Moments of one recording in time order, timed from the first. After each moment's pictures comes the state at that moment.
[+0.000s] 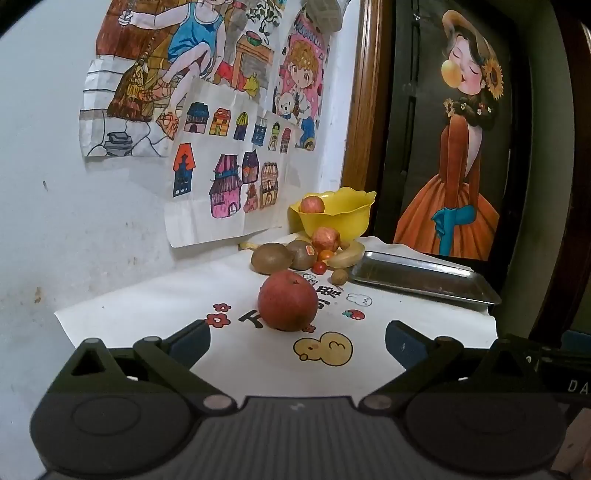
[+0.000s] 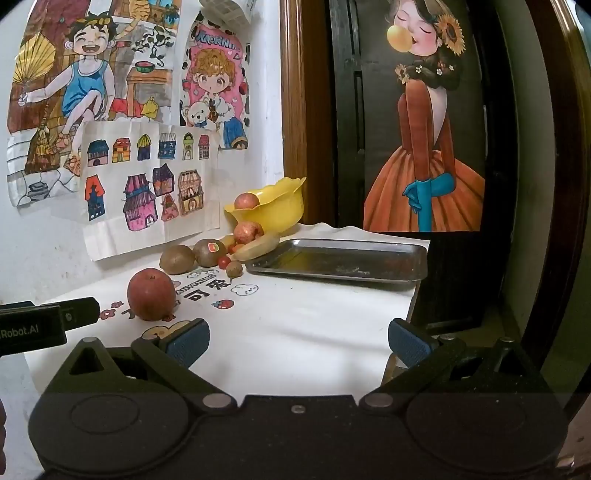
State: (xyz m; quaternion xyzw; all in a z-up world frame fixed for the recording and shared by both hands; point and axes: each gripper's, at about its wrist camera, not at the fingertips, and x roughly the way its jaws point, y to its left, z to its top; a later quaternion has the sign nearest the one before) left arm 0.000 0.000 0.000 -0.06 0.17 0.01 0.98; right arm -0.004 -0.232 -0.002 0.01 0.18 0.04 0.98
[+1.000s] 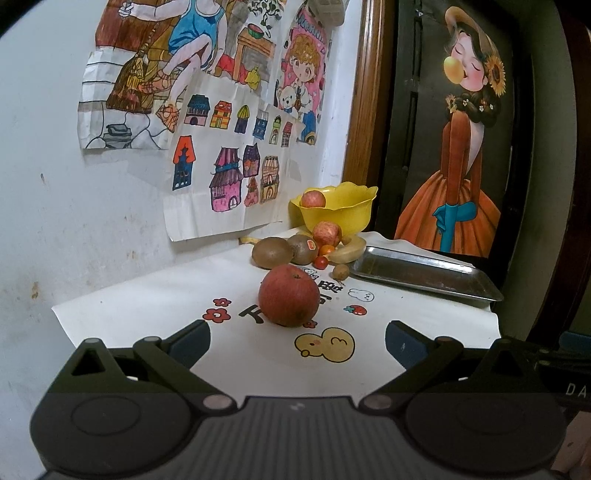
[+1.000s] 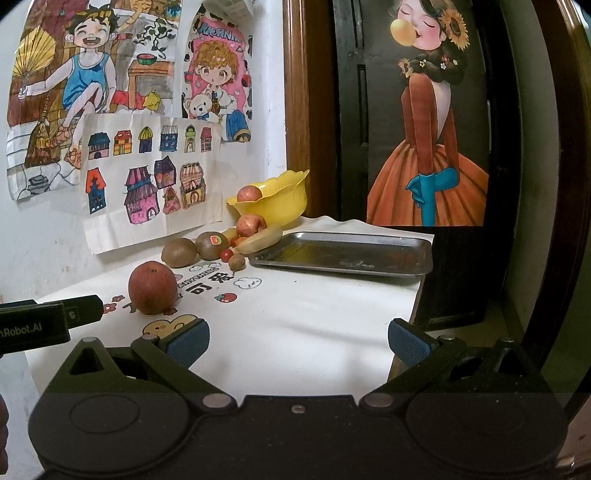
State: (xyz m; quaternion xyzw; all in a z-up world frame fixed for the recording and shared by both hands) left arm 0.005 0.001 -0.010 -0.06 0.18 0.01 0.98; right arm 0.001 -0.230 -0.005 0.01 0.19 0.05 0.98
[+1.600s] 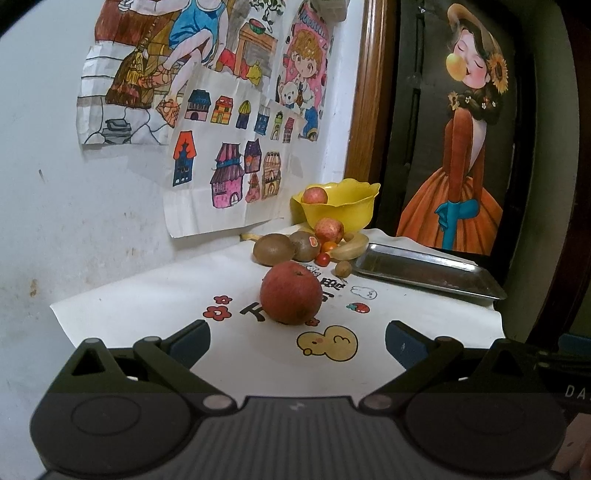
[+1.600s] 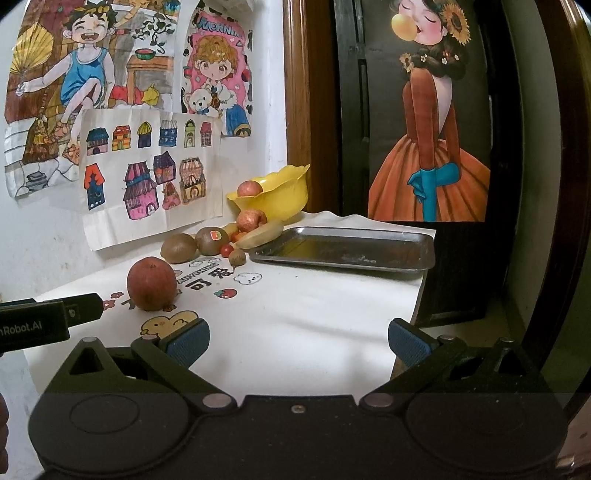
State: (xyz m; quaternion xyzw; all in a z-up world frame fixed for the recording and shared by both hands) left arm 0.011 0.000 -0.020 -0.06 0.19 0.02 0.98; right arm 0.004 -0.224 -0.018 0.01 0.19 0.04 0.98
